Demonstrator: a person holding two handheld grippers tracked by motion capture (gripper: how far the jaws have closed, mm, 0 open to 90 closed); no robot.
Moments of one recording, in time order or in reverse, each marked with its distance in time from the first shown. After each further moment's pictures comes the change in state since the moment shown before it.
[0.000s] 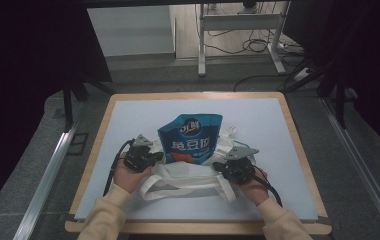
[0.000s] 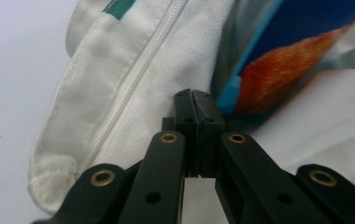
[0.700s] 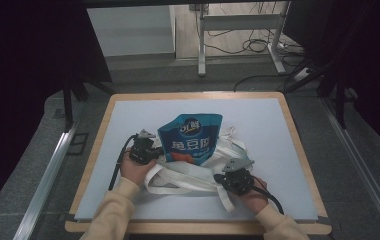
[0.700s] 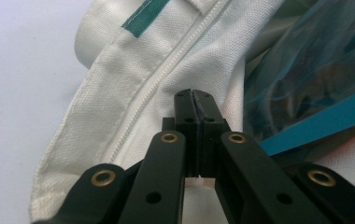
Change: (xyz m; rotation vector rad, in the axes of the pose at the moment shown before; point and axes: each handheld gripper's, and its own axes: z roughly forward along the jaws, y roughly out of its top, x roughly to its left) left arm 0.016 0.008 0.026 0.017 0.023 -0.085; right arm 0.012 -0.029 0.009 0.091 0.003 -0.025
